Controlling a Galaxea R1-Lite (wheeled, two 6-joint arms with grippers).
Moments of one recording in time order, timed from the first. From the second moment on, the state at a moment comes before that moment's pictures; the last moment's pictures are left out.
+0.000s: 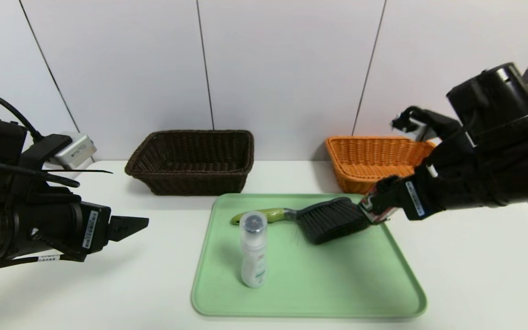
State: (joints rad) left arm -0.31 1.28 -0.86 0.19 0.04 -0.05; right arm 0.44 1.56 -1.24 0.44 -0.01 0.00
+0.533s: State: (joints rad) left arm -0.31 1.28 -0.86 0.19 0.04 -0.05; right arm 0.18 1.68 -1.58 0.38 -0.01 0.02
